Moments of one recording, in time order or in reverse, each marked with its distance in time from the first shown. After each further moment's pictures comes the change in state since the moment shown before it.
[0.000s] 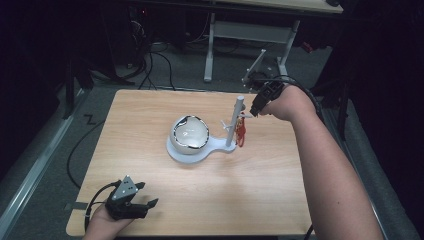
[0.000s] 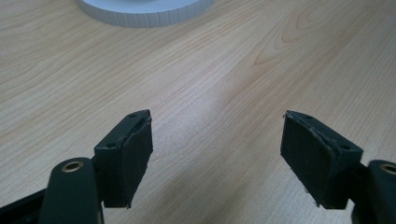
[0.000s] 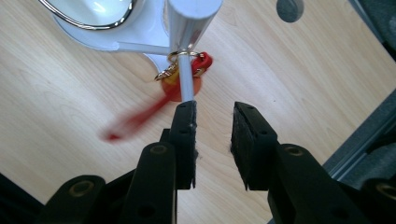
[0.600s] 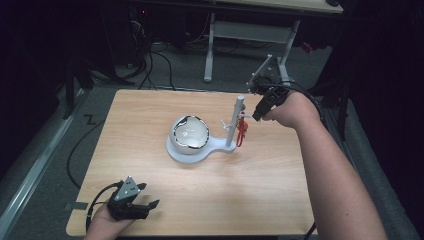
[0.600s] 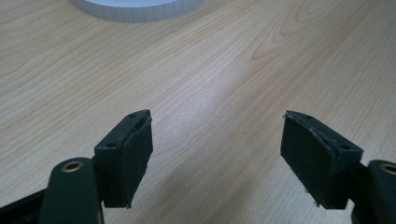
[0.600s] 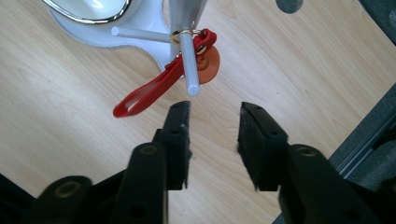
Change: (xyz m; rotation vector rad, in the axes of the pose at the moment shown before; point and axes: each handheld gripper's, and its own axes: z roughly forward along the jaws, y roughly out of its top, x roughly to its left) left arm -0.002 0.000 0.004 0.021 -0.002 0.014; right arm 0.003 -0.017 0.001 -0.016 -0.001 0.043
